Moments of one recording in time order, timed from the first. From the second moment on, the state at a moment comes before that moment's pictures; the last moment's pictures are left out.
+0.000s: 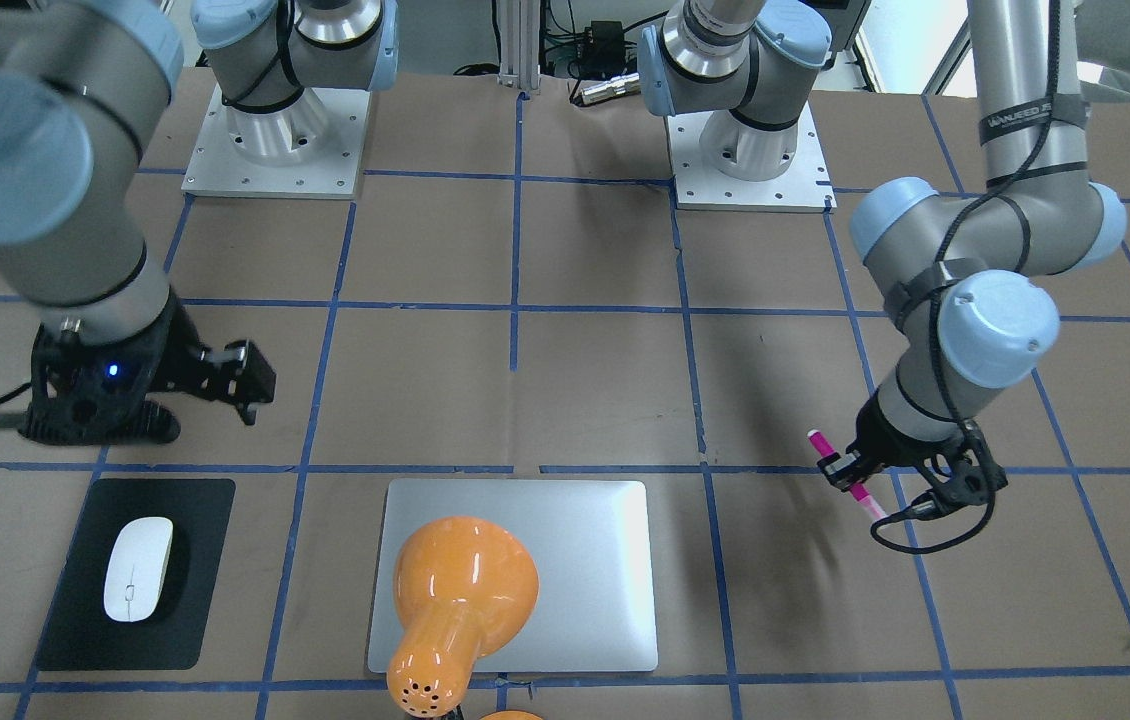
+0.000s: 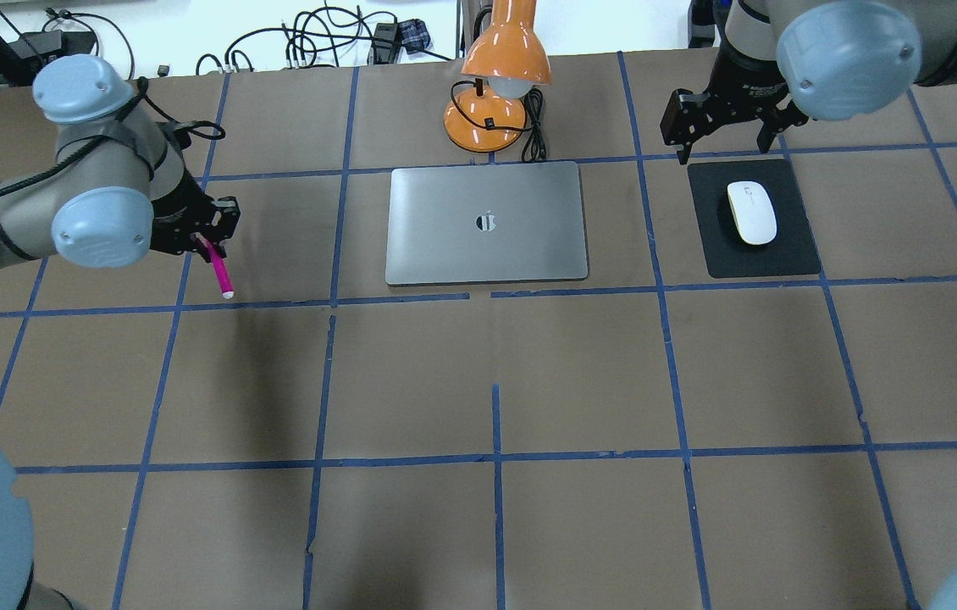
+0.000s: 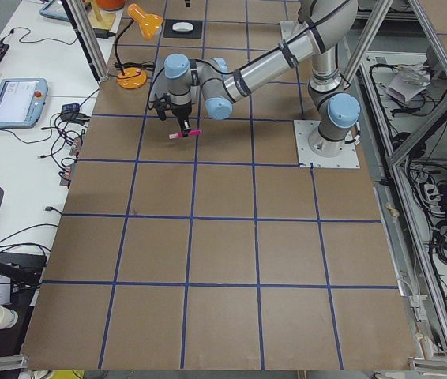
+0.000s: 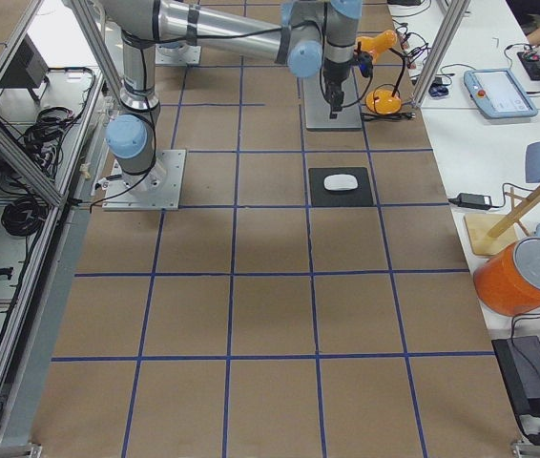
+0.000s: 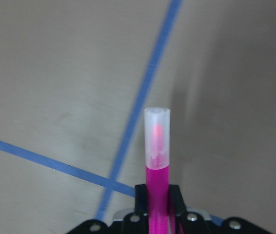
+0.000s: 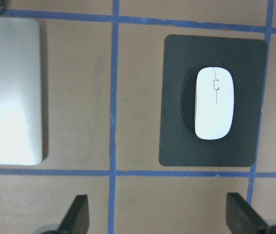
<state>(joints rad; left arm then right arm) -1.40 -1.93 -1.79 -0.96 1.63 -0.26 1.57 -1.35 1.49 -1.75 -1.63 -0.08</state>
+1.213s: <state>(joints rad) -1.78 -1.96 -1.80 -0.94 1.45 -1.25 1.60 -1.43 1.49 -1.64 -1.60 -0.06</state>
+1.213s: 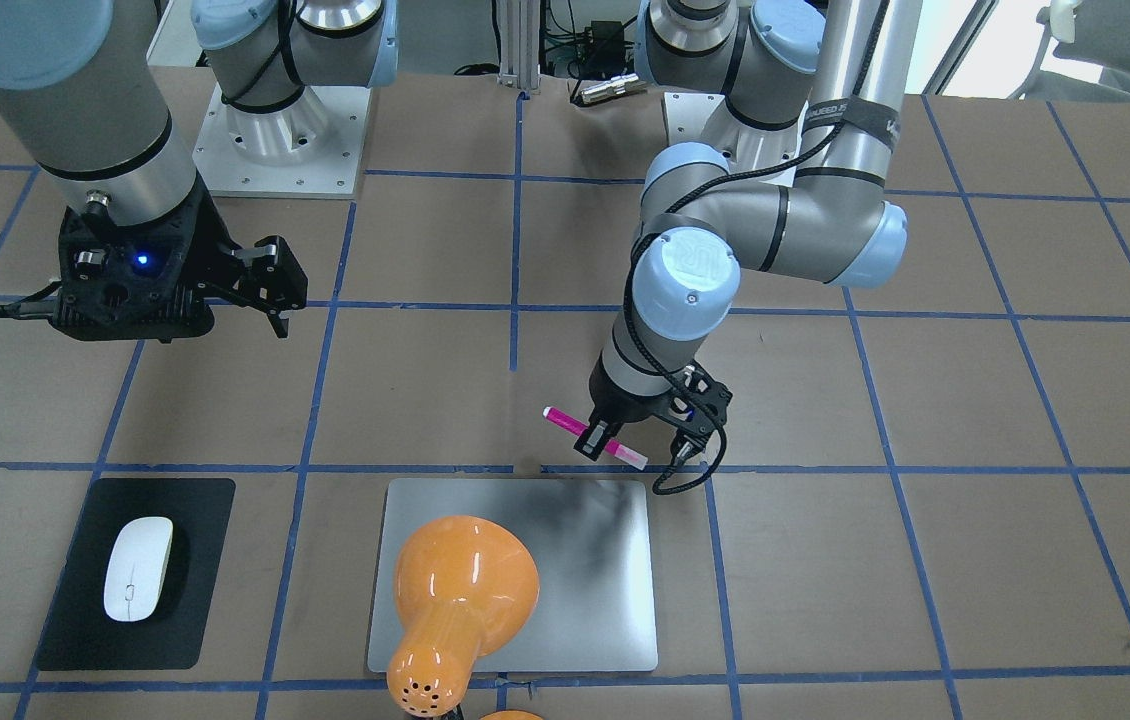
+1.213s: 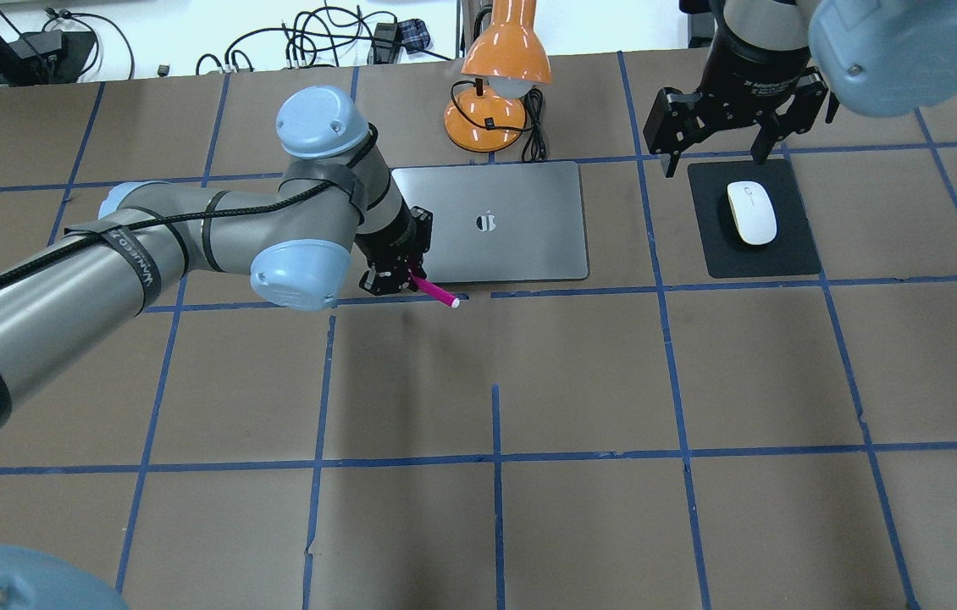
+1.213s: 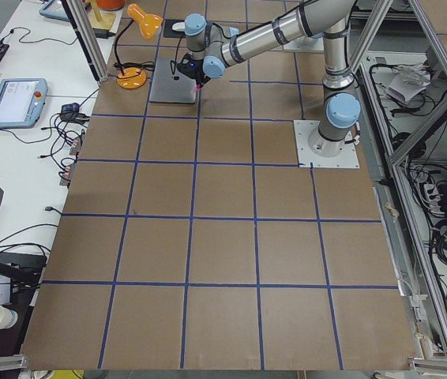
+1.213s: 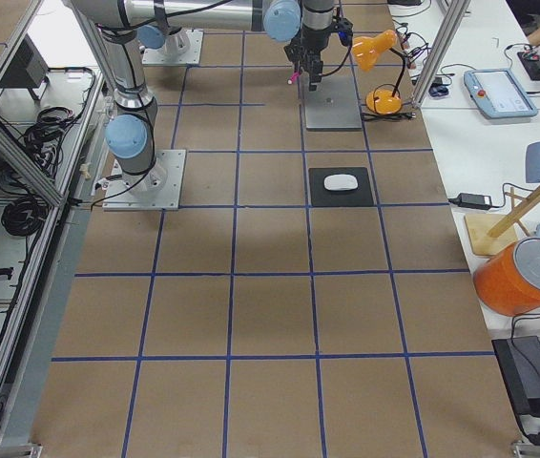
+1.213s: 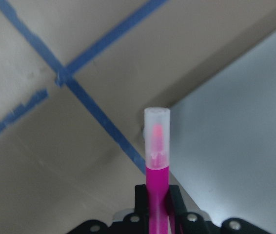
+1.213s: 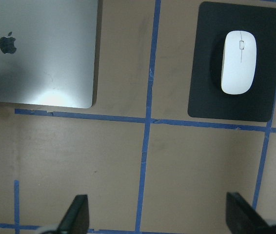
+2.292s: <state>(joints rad) -1.92 -2.03 -1.80 -0.92 1.45 -1.73 1.59 -1.43 1.50 -1.64 -1.59 -0.07</state>
